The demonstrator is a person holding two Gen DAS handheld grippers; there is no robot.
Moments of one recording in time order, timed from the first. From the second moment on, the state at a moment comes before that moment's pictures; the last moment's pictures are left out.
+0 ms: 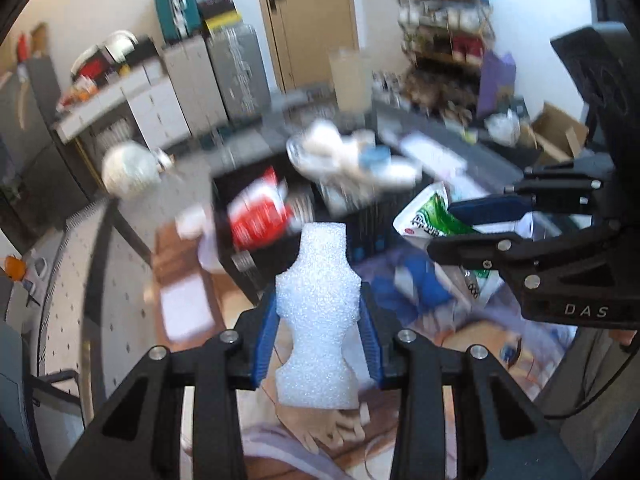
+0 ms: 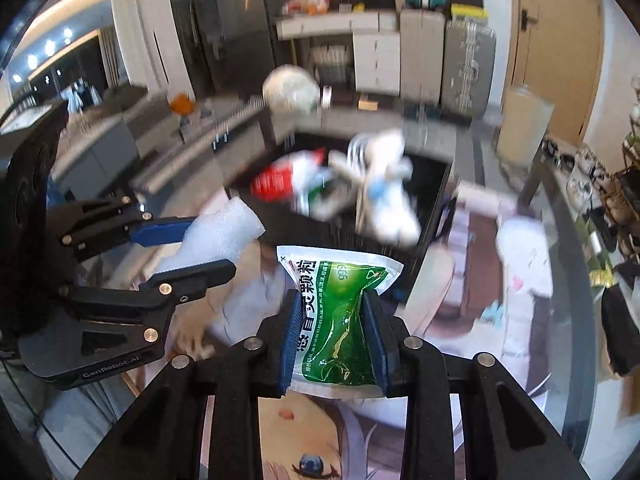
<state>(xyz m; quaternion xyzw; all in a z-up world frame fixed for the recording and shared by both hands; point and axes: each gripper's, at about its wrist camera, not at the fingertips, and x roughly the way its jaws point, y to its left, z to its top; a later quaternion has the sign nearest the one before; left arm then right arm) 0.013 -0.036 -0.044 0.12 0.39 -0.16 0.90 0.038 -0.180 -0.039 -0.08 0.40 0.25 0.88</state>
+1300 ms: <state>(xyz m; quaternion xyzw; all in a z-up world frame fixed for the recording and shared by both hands) 0.016 -0.001 0.021 0.04 0.19 -0.11 0.97 0.013 -0.188 0.042 -0.04 0.18 0.25 0.95</state>
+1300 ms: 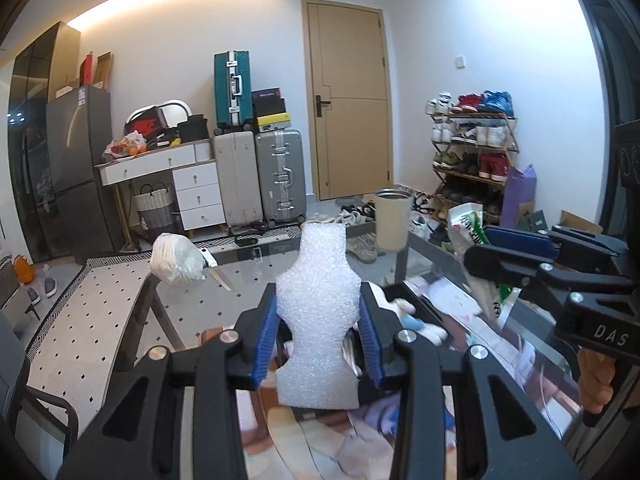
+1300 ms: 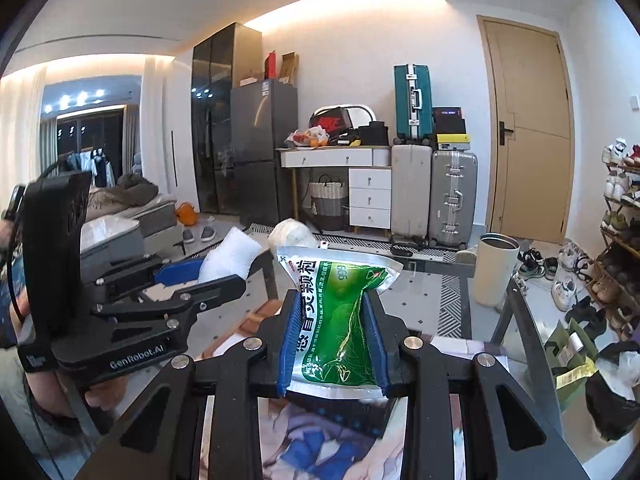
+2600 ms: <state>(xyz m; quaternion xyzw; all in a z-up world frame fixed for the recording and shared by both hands) 0.137 -0.020 -0.038 0.02 0.38 -0.10 0.92 0.168 -0.150 -0.019 -0.05 0.38 0.22 0.90</state>
